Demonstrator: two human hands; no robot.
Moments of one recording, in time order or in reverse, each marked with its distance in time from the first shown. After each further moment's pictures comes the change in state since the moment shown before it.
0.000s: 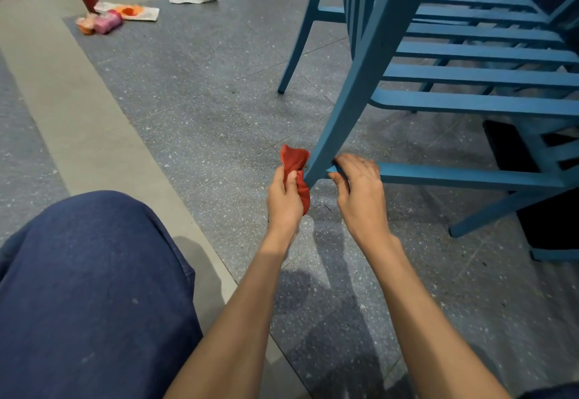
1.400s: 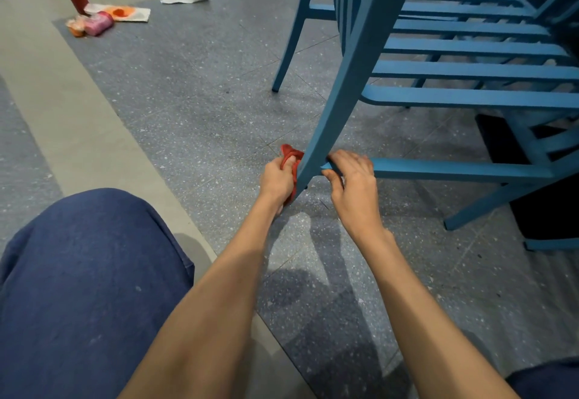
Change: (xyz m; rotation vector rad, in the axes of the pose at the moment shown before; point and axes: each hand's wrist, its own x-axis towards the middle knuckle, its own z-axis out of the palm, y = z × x) left_hand 0.040 0.012 -0.002 0.297 -0.158 -0.224; right_hand -0.001 0.002 0.001 0.048 0.043 0.010
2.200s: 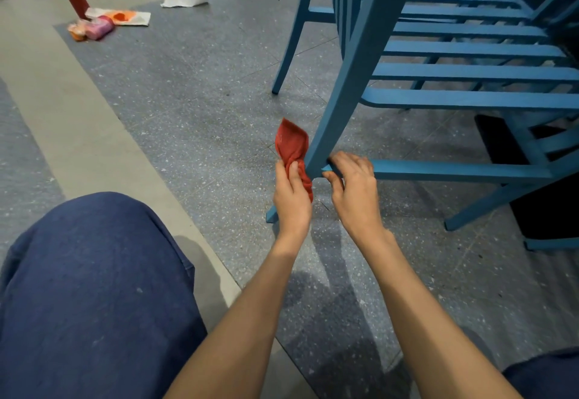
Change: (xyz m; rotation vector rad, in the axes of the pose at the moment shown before) left_hand -0.063 0.011 0.025 -0.225 0.268 0.262; right_hand 0.000 -0.005 -0.001 -0.020 -0.009 0.008
